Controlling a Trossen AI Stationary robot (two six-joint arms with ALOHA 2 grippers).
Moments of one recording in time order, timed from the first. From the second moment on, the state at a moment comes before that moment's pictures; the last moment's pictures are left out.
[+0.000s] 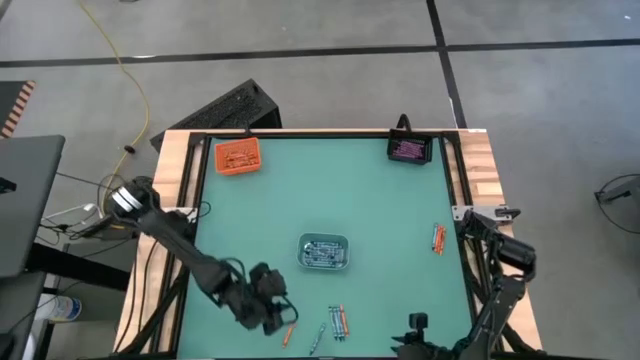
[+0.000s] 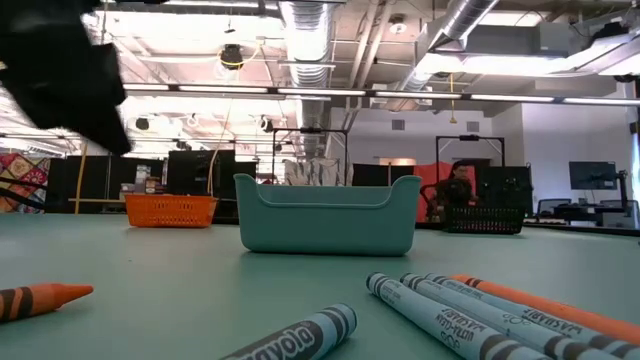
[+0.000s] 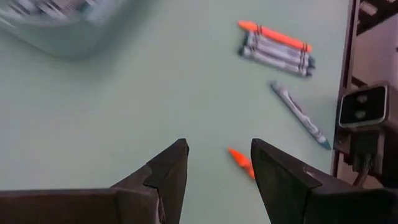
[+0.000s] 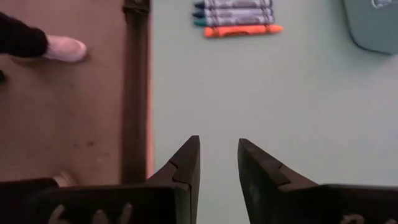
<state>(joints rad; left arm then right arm) -0.70 1.67 0.99 -0.17 -0.41 -1.02 1.13 2.10 1.60 -0.98 0.68 1.08</state>
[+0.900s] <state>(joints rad) -0.81 2.33 1.94 -1.09 -0.44 -1.34 1.18 2.10 1.60 -0.90 0.79 1.12</state>
